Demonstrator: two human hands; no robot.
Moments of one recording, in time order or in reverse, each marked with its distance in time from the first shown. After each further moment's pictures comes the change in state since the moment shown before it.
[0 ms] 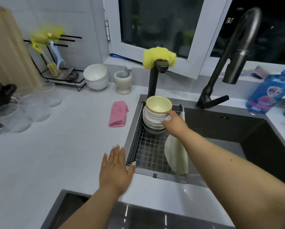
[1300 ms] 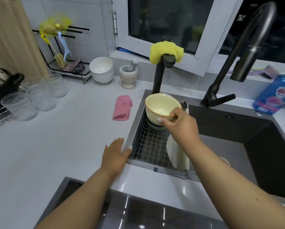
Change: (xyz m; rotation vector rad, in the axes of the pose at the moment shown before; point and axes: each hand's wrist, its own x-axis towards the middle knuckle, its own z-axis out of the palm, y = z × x) left_hand 0.012 -0.003 -0.028 -0.557 -0.070 -0.160; right_hand -0.073 -0.013 -0.011 -0.039 0.277 -0.317
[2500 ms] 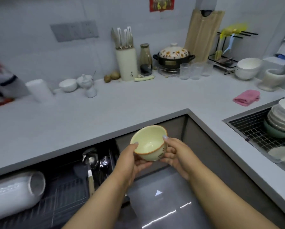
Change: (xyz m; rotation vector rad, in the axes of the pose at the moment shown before) left_hand -0.469 0.015 0.026 -1.465 0.904 -0.538; right_hand -0.361 -0.070 -0.023 0.949 -1.428 0.143
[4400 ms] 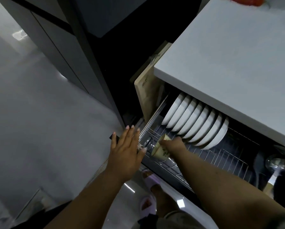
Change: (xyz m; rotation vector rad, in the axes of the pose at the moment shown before) left_hand -0.155 -0.015 -0.725 1.353 0.816 0.063; right_hand 0.097 0.492 0.625 -1.228 -0.347 0.515
